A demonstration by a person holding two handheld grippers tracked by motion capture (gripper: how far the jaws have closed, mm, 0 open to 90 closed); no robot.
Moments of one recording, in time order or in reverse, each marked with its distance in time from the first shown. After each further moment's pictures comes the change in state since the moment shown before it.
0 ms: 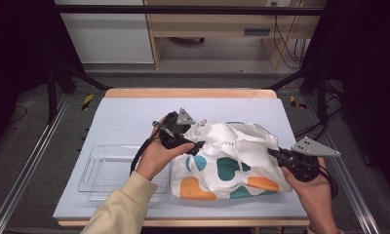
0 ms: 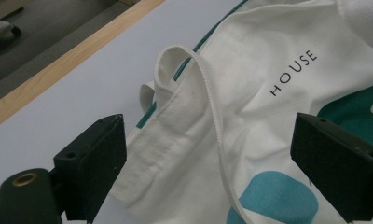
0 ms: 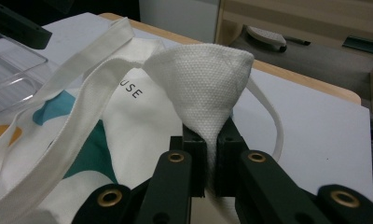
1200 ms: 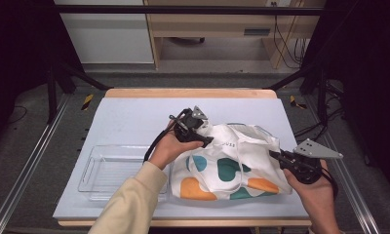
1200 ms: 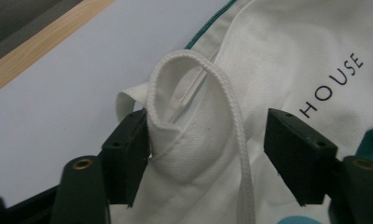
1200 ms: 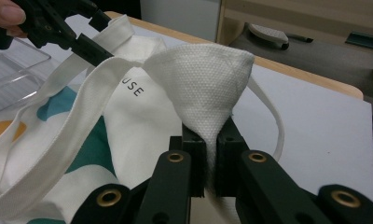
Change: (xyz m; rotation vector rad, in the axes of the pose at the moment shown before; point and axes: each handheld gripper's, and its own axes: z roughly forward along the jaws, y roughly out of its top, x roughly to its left) left arm 0.010 0.010 0.053 0.071 -0.083 0.005; right arm -0.001 -0.004 -0.005 0.006 0.007 0.009
